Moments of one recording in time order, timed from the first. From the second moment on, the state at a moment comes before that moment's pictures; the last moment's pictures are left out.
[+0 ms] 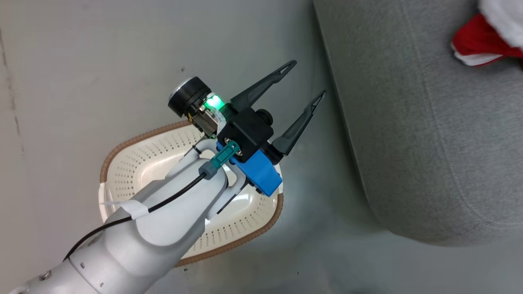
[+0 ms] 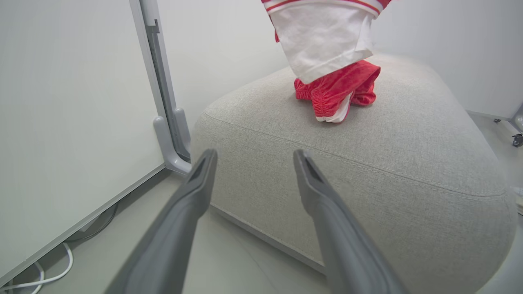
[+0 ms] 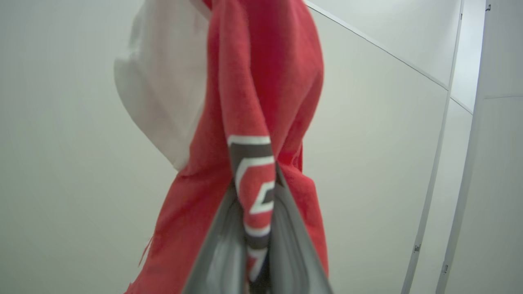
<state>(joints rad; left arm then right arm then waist) -0.86 0.24 -0.96 0.36 -0.42 -0.04 -0.24 -0.93 -0.40 -0.31 0.13 0.15 0.13 -0.26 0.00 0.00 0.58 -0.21</state>
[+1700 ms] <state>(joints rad) -0.67 0.20 -0.83 0.34 -0.42 -0.01 -0.26 -0.51 -0.37 -0.29 0.44 0.17 0.13 -0.26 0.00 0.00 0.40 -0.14</state>
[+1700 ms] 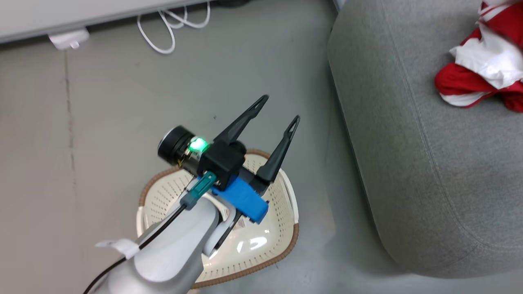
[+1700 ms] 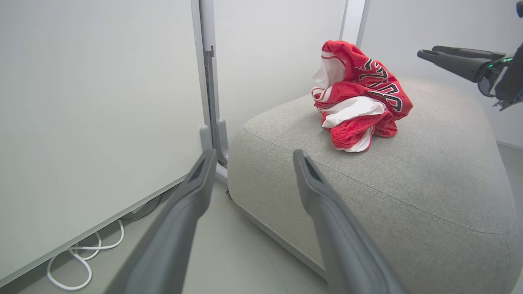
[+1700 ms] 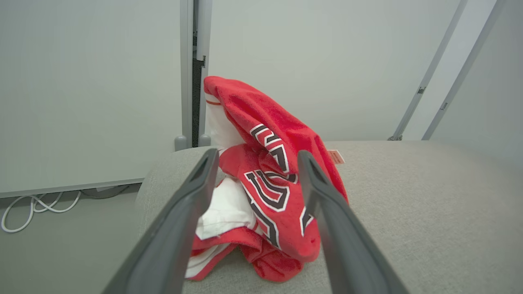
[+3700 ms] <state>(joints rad) -0.04 0.06 -0.06 0.21 -0.15 -0.11 -0.26 0.01 -0.05 -0.05 0.12 0.11 0.13 -0.26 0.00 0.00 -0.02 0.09</state>
